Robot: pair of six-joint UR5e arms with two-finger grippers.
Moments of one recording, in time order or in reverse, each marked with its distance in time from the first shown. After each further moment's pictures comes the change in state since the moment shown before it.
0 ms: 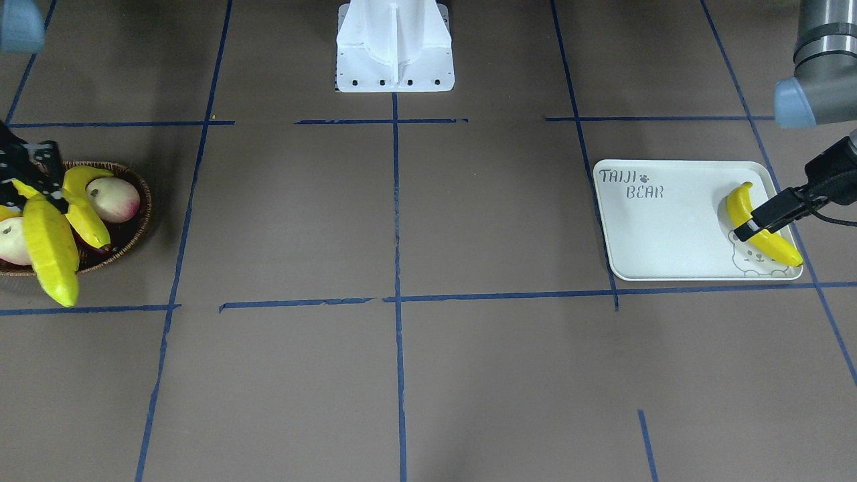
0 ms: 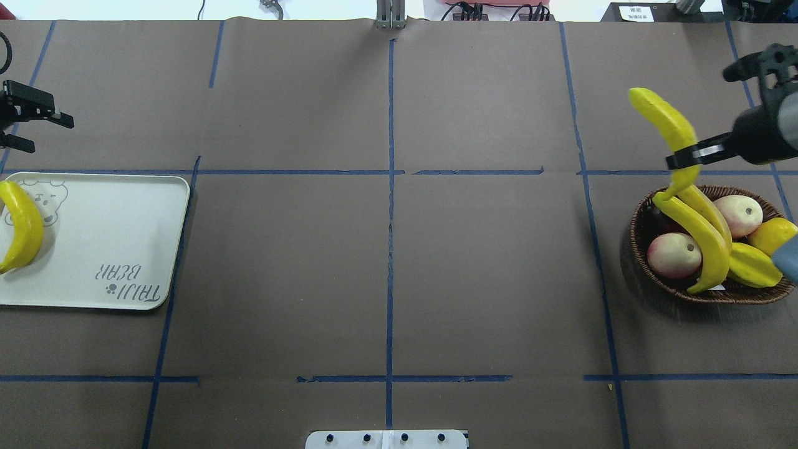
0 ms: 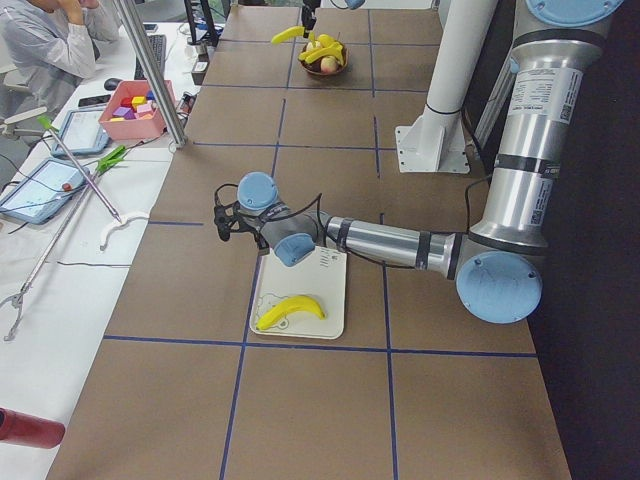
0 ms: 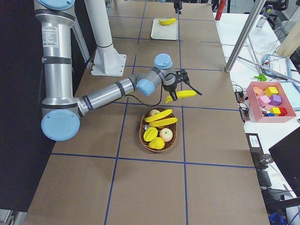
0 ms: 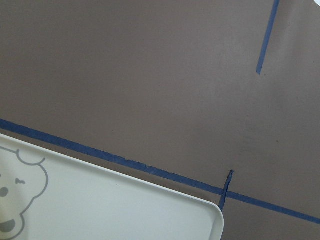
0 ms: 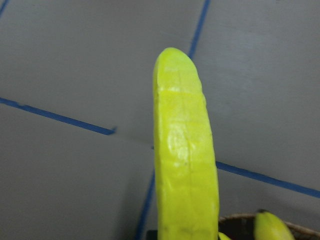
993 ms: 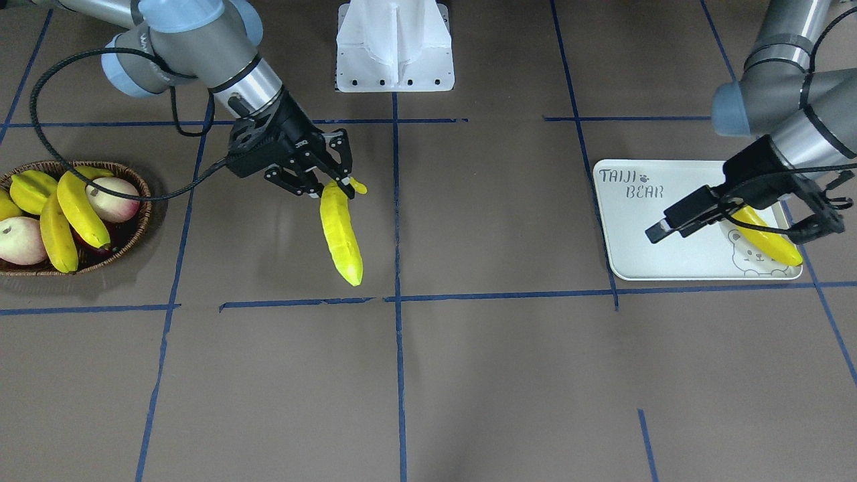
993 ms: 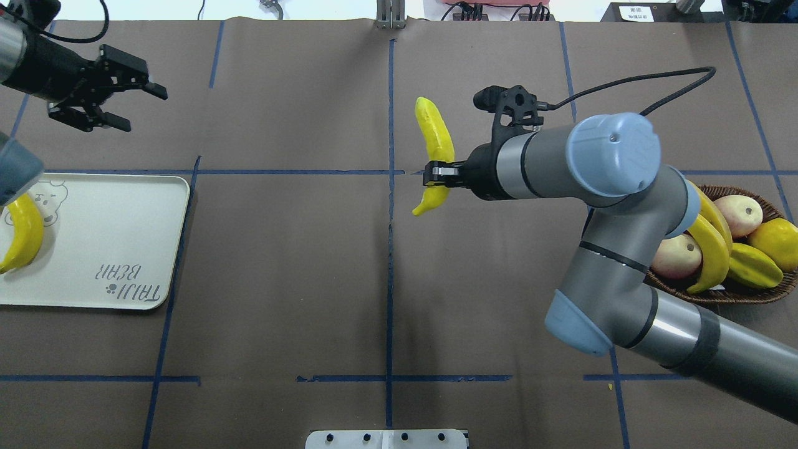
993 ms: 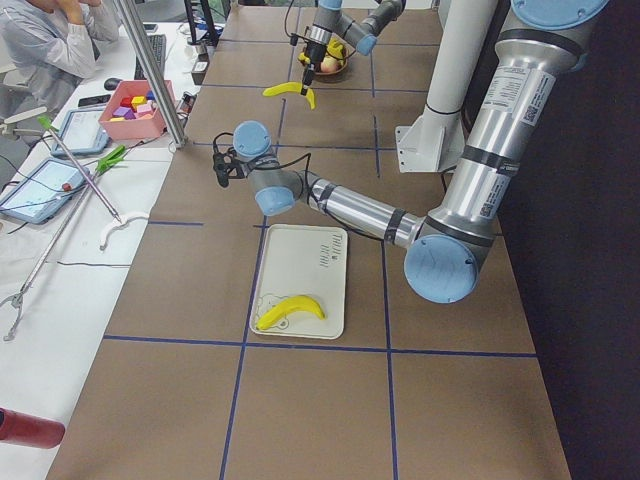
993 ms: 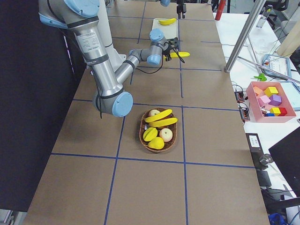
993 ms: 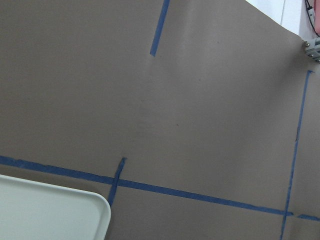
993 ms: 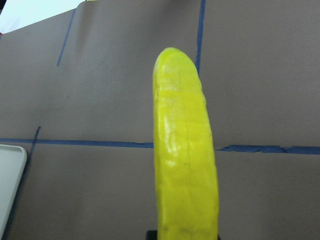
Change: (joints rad) left arm 0.133 -0.201 -0.044 -0.037 -0.001 -0.349; right arm -0.428 0.434 -0.163 0.189 -0.346 0.618
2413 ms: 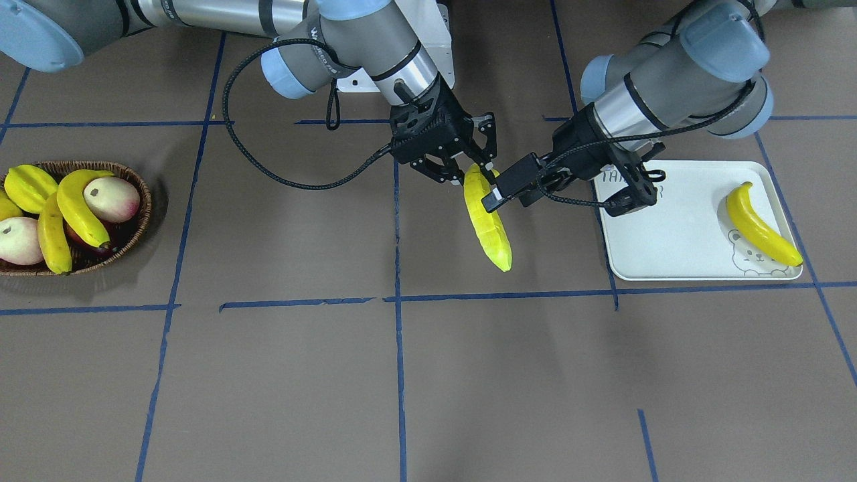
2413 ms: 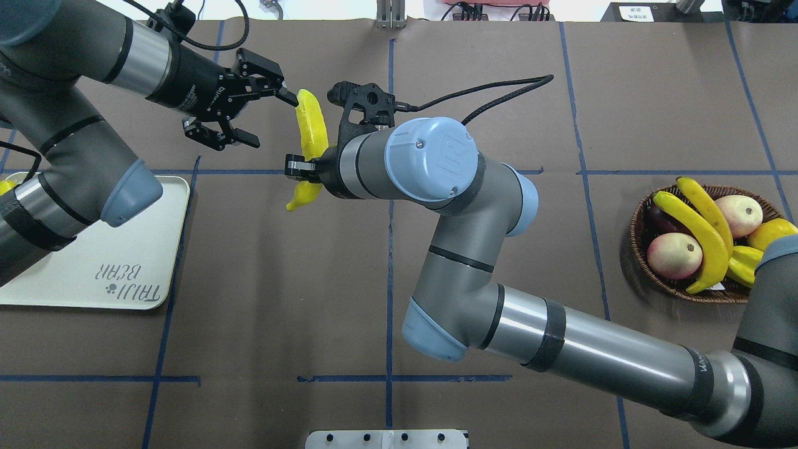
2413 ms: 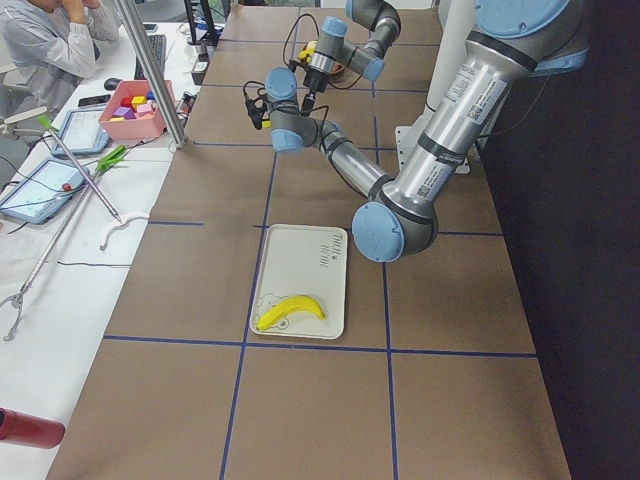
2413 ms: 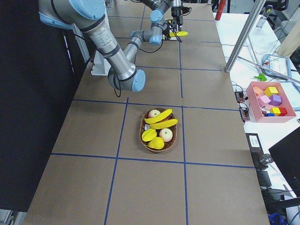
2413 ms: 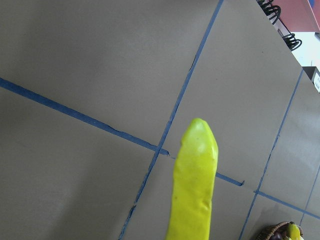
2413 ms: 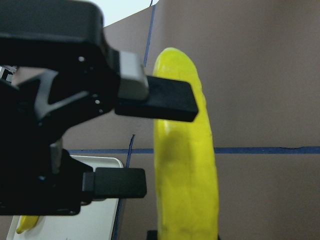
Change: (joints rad) left arm 0.239 -0.194 -0.041 -0.007 0.187 -0.313; right arm -0.106 0.375 -0.274 0.005 -0.095 0.075
